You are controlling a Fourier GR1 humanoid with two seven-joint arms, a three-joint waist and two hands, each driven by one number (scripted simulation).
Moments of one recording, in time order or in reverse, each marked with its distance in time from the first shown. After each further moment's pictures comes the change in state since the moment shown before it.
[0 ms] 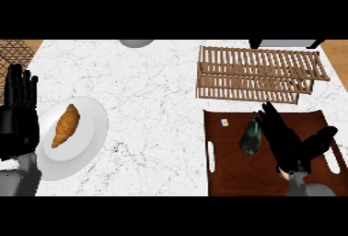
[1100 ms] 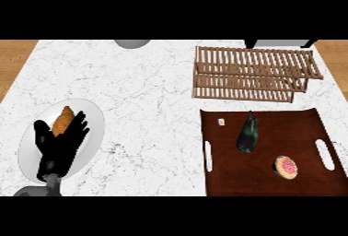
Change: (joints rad) left arm 0.110 -0.035 -0.129 0.228 0.115 -0.217 0.381; right arm 0.194 -0.629 -0.338 0.288 0.220 0.491 -0.610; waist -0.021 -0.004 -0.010
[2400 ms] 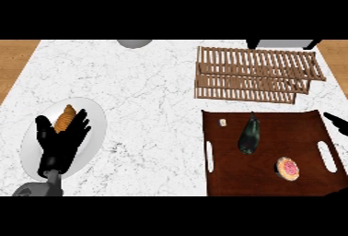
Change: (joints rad) left arm -0.023 -0.029 0.043 0.010 -0.033 -0.049 0.037; right arm -0.008 0.075 0.221 -0.752 0.234 -0.177 0.989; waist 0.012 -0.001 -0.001
